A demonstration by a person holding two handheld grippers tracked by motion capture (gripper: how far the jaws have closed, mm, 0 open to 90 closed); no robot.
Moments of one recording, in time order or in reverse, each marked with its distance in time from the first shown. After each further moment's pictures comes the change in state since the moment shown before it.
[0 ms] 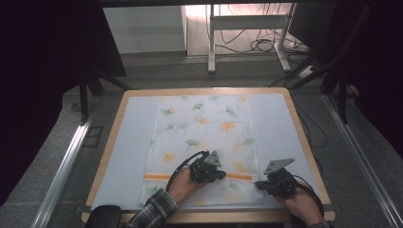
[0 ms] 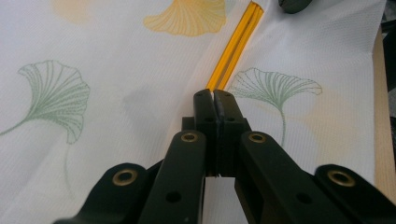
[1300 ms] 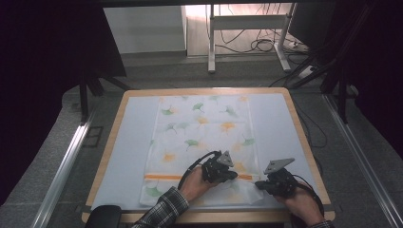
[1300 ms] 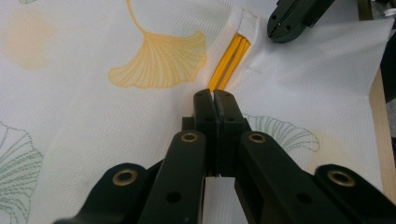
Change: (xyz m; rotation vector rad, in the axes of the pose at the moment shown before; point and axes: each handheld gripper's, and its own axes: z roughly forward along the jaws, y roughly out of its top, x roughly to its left) left arm -0.006 0.024 0.028 -0.011 -0.035 0.021; right arm -0.001 0.000 0.000 -0.001 0.003 0.007
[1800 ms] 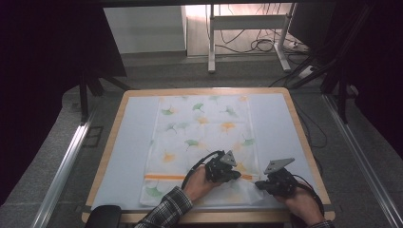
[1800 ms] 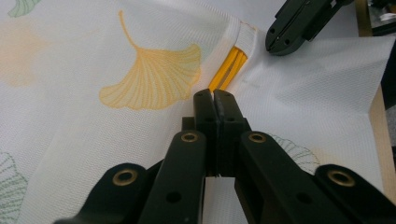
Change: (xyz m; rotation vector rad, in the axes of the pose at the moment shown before) left arm -0.001 0.007 0.008 -0.011 -0.009 -0.003; right arm 0.000 0.000 0.000 0.001 0.003 -0.001
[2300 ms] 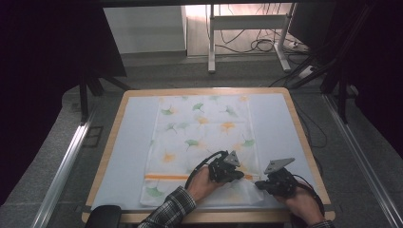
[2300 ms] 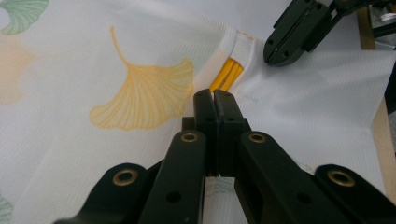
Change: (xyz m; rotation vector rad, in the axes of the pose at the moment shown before) left arm -0.002 0.006 0.007 -0.002 -0.001 0.006; right arm 0.000 0.000 0.000 0.000 0.003 0.004
